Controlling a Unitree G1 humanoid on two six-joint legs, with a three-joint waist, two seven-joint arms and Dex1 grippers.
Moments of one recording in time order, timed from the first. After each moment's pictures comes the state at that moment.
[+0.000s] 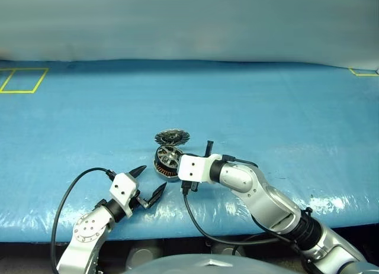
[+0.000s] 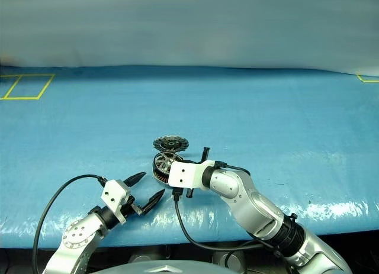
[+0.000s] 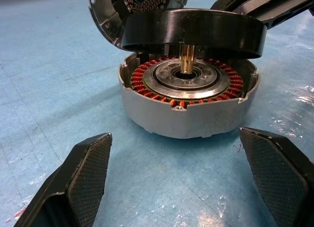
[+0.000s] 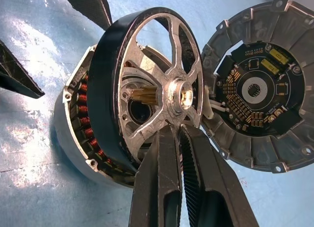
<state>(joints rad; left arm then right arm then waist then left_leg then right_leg) 0.38 0.38 -0.09 -0.32 -0.18 0.04 -0.57 -0.31 -0.52 0.69 -0.49 -0.32 0.53 0.56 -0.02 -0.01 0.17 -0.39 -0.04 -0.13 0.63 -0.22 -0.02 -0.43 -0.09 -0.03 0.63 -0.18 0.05</state>
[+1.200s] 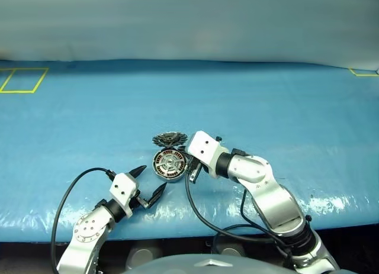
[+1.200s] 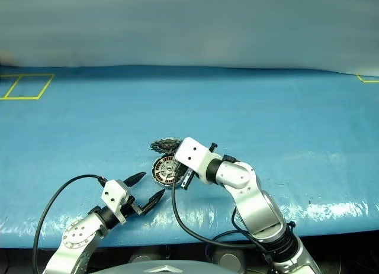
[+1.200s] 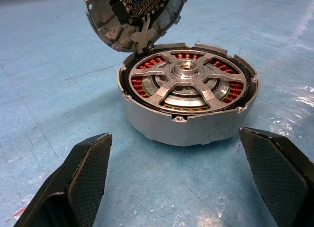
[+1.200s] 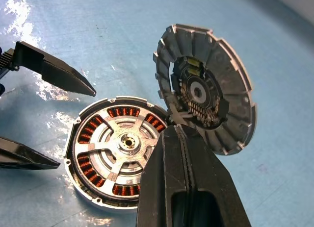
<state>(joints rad) 0.38 0.38 -0.09 -0.32 -0.18 0.04 -0.57 -0.24 -0.26 0.41 -0.64 -0.13 0.89 0.67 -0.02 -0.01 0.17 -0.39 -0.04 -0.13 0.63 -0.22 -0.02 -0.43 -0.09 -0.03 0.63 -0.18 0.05</state>
